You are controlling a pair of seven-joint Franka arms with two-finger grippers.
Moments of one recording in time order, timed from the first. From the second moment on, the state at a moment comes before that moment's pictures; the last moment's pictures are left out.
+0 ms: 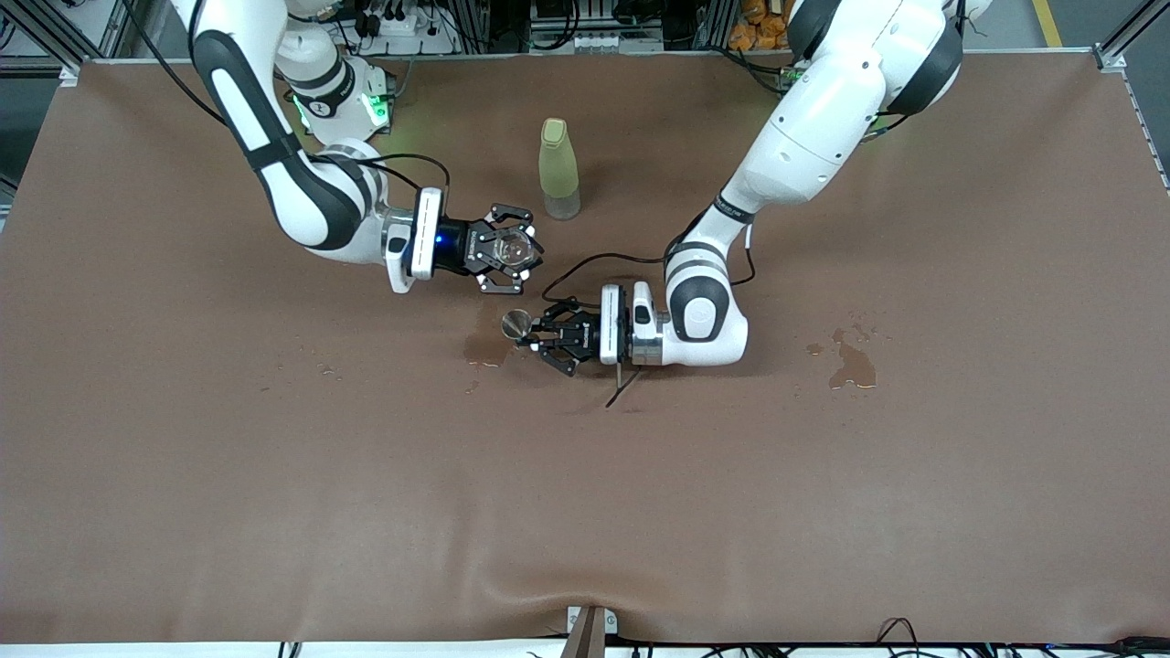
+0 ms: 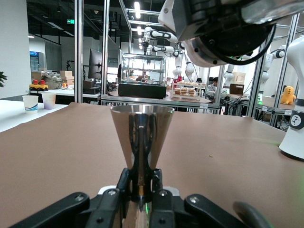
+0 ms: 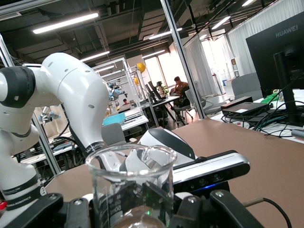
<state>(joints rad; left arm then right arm) -0.51 0.95 -0.17 -1.49 -1.90 2.06 2.45 0.21 0.23 0.29 -2.30 2.08 1.99 -2.34</state>
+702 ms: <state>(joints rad) -0.48 0.95 -0.16 -1.49 -1.90 2.06 2.50 0.24 0.27 0.29 -2.27 2.15 2.01 -2.39</state>
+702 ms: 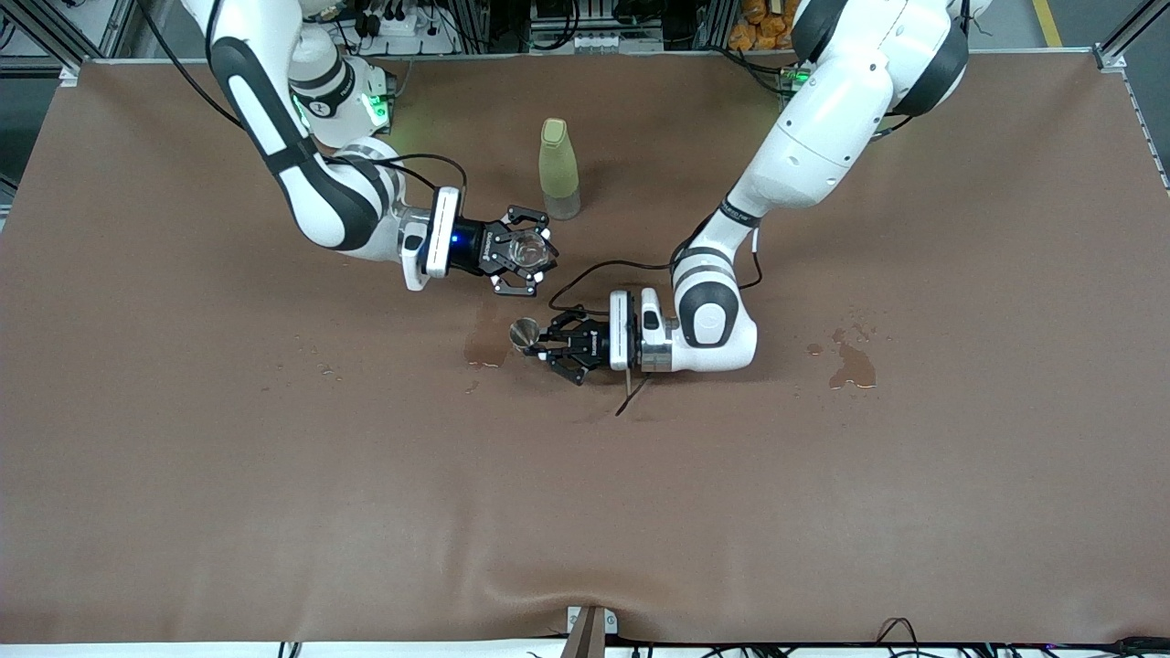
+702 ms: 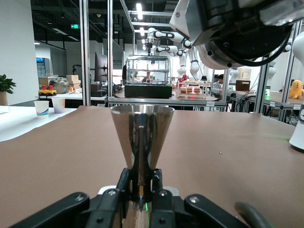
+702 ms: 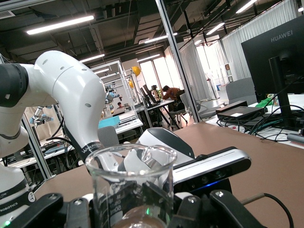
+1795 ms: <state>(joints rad) -0.47 0.94 -0.16 -1.56 -1.90 2.03 2.56 0.24 0.30 0.29 -2.26 2.18 2.06 -2.29</state>
